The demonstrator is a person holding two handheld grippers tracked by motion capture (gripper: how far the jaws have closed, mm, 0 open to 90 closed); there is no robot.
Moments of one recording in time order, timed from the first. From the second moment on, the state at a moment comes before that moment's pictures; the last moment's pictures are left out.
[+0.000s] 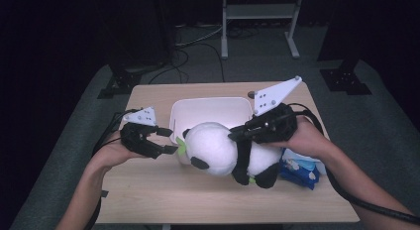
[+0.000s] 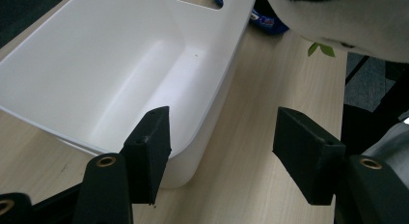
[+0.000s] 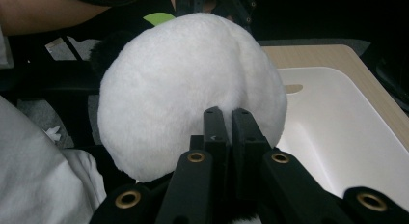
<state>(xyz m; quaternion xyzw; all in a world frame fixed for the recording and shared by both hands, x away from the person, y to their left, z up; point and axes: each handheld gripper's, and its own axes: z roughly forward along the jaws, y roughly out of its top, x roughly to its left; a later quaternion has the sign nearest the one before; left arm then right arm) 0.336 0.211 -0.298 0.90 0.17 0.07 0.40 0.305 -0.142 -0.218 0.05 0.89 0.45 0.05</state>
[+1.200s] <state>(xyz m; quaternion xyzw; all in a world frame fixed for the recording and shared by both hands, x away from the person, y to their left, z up) 0.336 0.236 -0.308 0.89 0.19 0.07 0.41 0.383 -0.091 -0.196 0.05 0.91 0.41 0.10</state>
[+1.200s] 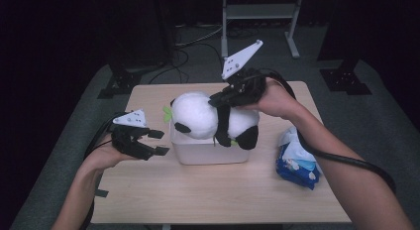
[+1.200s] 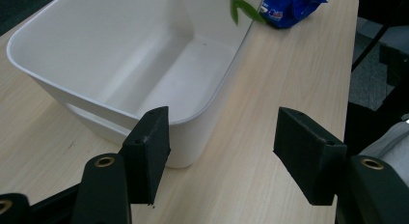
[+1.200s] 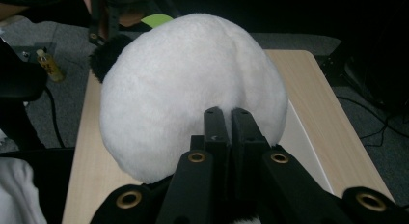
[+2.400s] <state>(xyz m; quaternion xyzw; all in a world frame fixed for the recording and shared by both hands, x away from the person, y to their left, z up) 0.335 0.243 -0.324 0.89 0.20 0.05 0.40 0.439 -0.066 -0.301 0.10 0.93 0.35 0.04</state>
